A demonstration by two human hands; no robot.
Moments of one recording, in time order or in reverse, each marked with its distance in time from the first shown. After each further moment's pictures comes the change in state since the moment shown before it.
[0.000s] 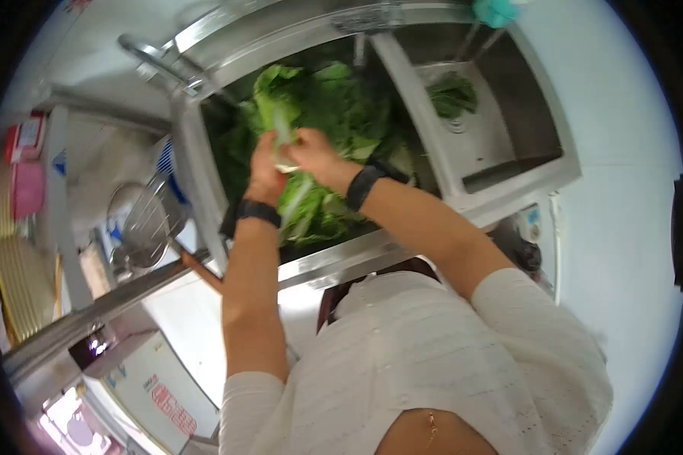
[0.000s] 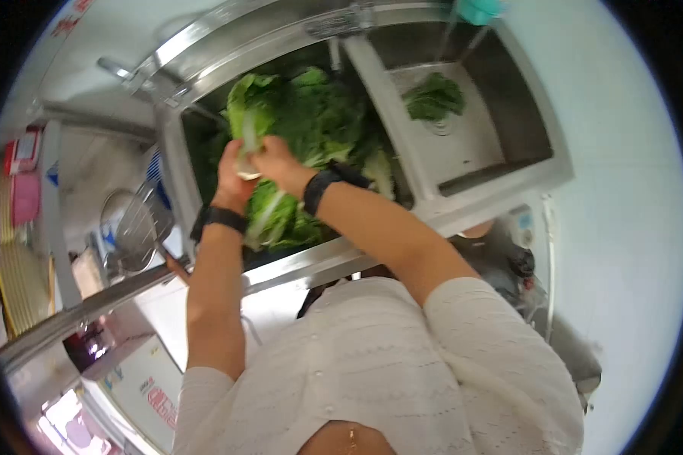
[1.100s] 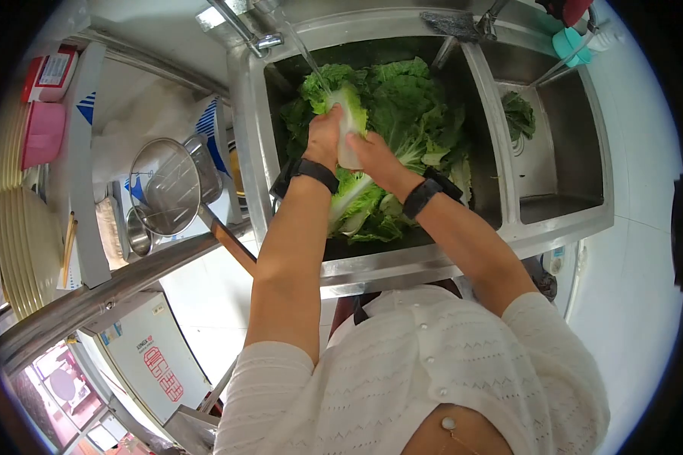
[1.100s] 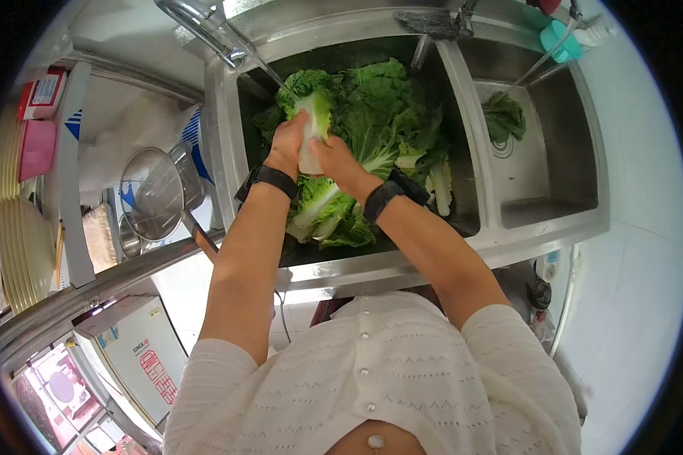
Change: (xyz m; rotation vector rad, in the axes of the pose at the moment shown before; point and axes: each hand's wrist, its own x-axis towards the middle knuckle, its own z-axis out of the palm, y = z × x) left_hand 0.056 0.017 -0.028 0.286 0.209 -0.135; right_hand 0.008 0.024 0.025 0.315 -0.226 0.058
